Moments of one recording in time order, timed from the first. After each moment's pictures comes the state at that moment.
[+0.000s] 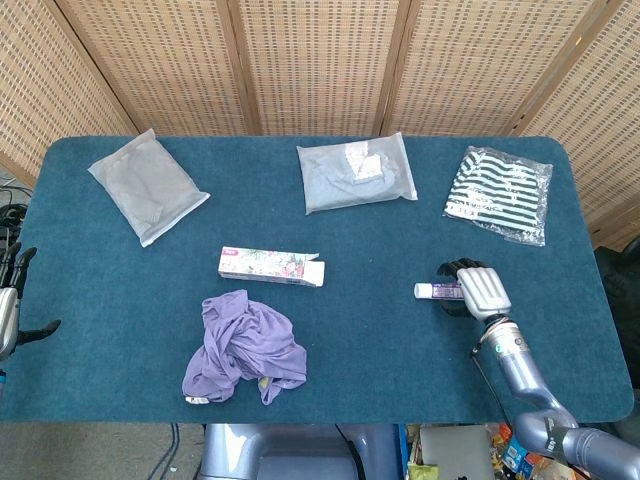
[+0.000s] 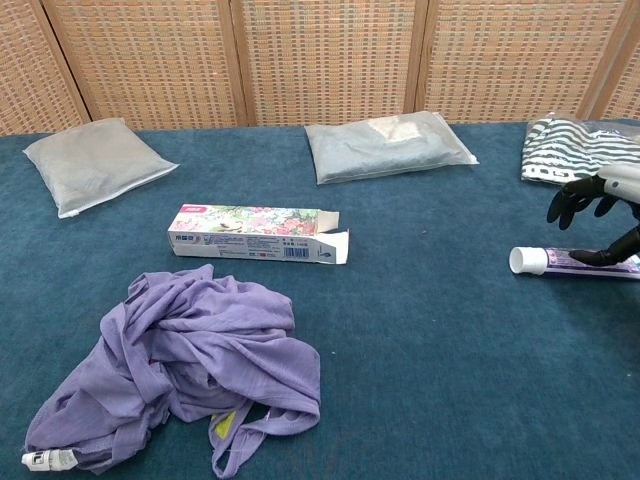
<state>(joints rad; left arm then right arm) -0.17 -1.09 -0.14 -1.71 1.22 1.38 0.23 0.51 -1.47 0.18 -1.28 -1.23 0.93 -0.05</state>
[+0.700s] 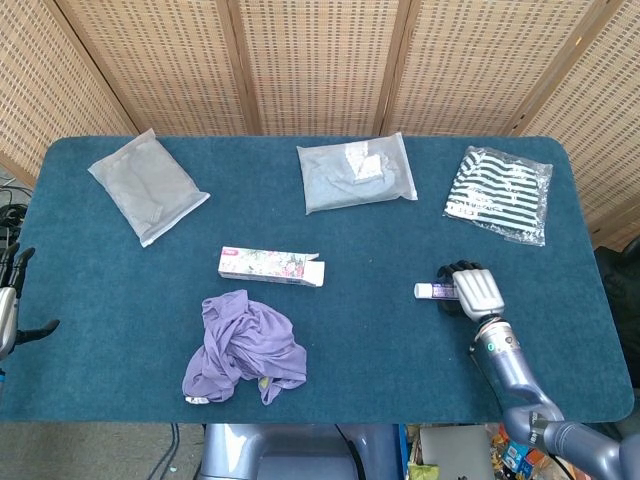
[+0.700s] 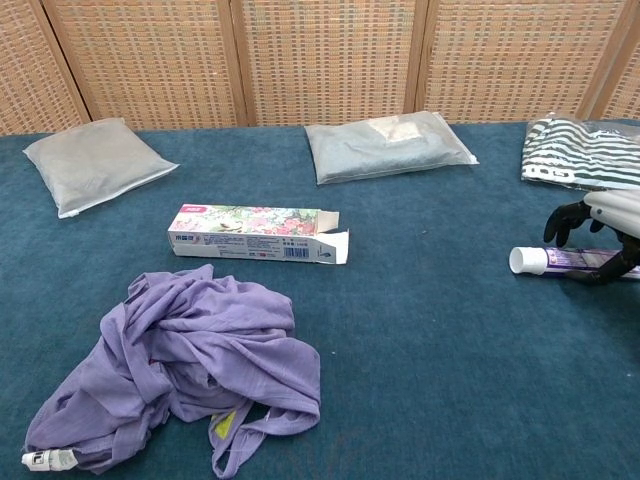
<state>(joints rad) -0.18 -1.09 -0.14 -1.70 1.20 1.37 0.23 0.53 -1.60 0.14 -1.04 -1.27 0.93 -0.04</state>
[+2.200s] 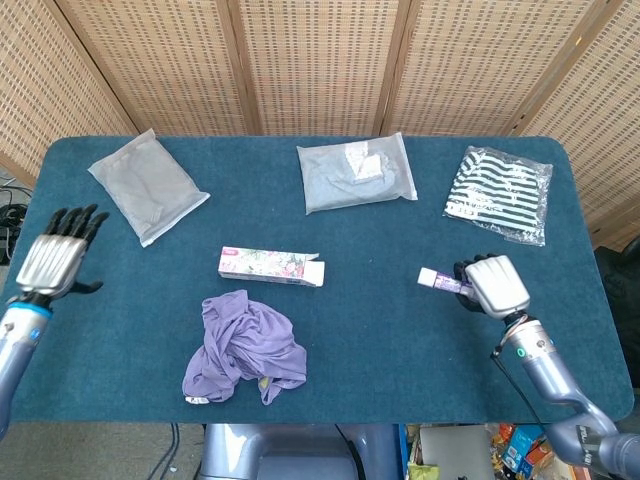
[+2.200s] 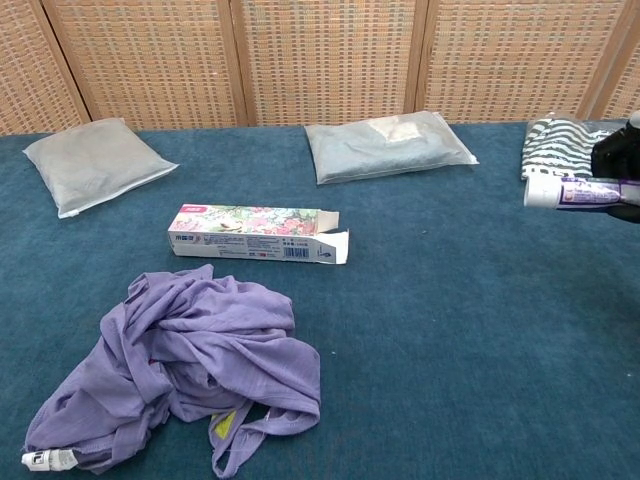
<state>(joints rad) -0.50 -1.13 -0.18 -1.45 1.25 0.96 0.22 0.52 -1.28 0.11 -1.39 -1.42 1.09 -0.16</state>
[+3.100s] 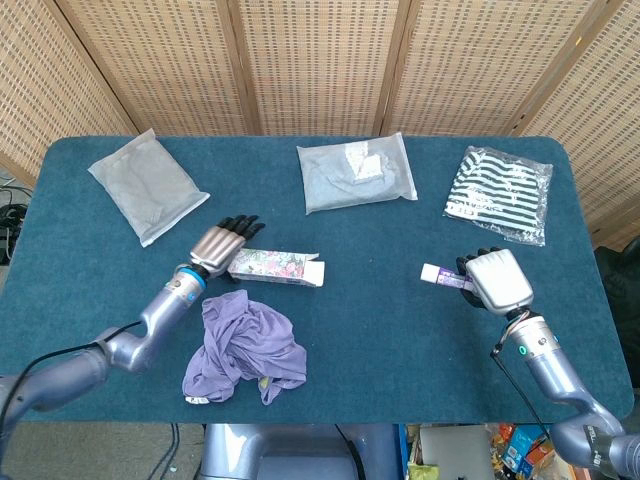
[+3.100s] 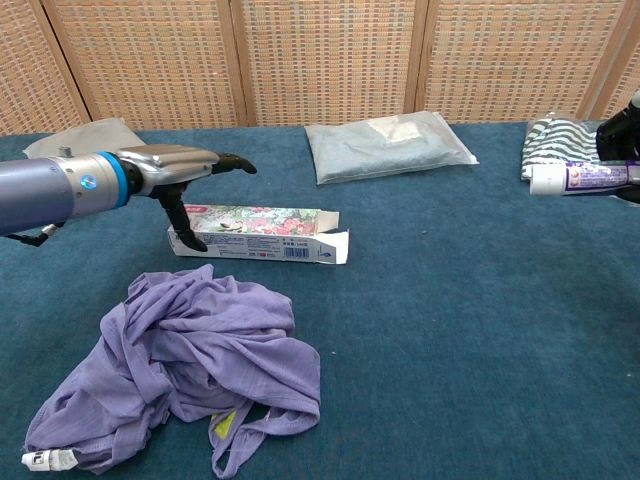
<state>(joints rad) -0.92 -1.68 -0.21 -1.00 1.24 0.62 0.12 0.54 -1.21 0.13 -1.50 -1.35 1.06 -0.31</state>
